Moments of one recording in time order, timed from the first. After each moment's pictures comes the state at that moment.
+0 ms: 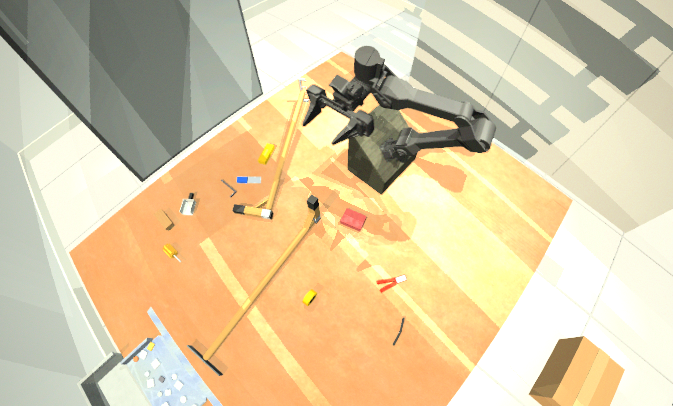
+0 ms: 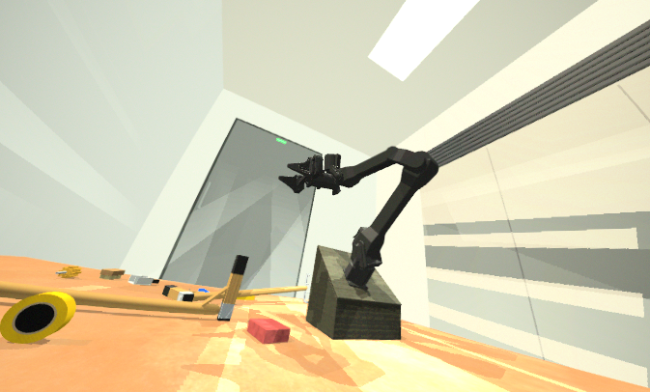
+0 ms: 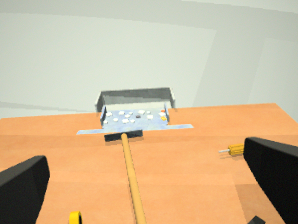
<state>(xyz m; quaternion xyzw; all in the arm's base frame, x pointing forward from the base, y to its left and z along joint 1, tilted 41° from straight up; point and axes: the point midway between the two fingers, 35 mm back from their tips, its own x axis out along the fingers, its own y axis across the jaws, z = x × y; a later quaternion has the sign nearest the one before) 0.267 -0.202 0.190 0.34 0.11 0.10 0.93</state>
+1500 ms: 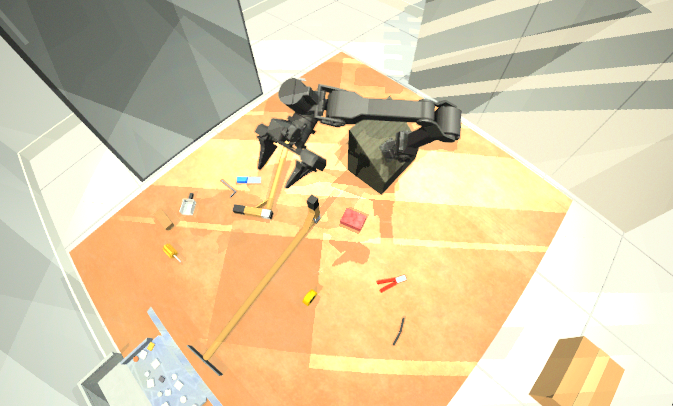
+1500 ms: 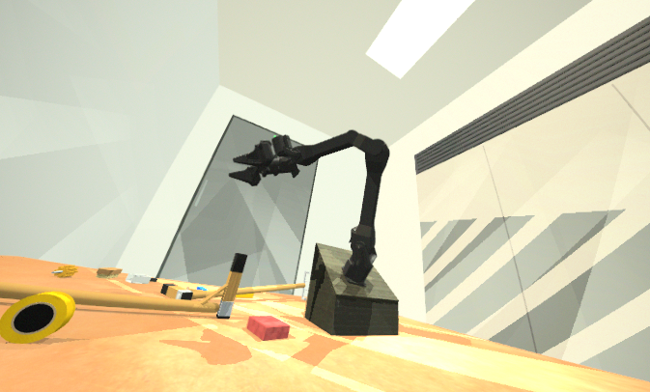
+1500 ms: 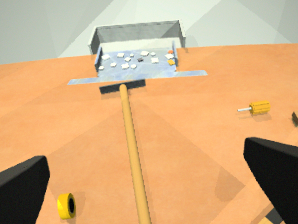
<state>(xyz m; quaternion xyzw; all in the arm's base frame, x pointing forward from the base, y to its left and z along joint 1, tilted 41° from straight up) 0.409 -0.178 0.156 0.34 0.24 0.18 0.89</state>
